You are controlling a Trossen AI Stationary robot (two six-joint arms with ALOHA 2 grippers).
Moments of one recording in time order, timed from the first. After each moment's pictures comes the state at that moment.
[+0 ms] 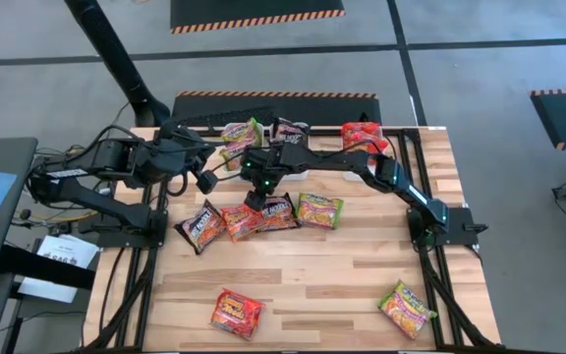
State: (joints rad) left arm -0.05 1.11 1.47 -1.01 -0.75 -0.32; right arm -0.23 2.38 2.09 -0.75 -0.37 0.29
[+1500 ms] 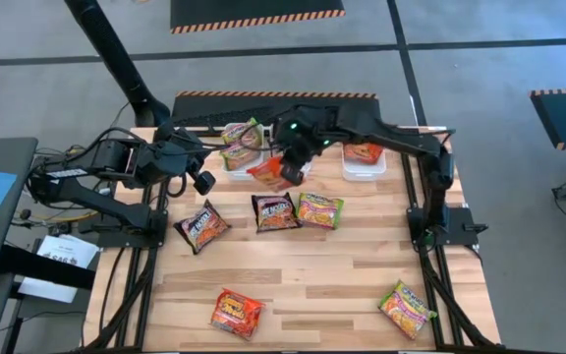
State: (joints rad) left arm -0.04 1.11 1.47 -1.09 -0.75 -0.36; right arm -0.26 1.90 2.09 -1.08 -0.11 0.08
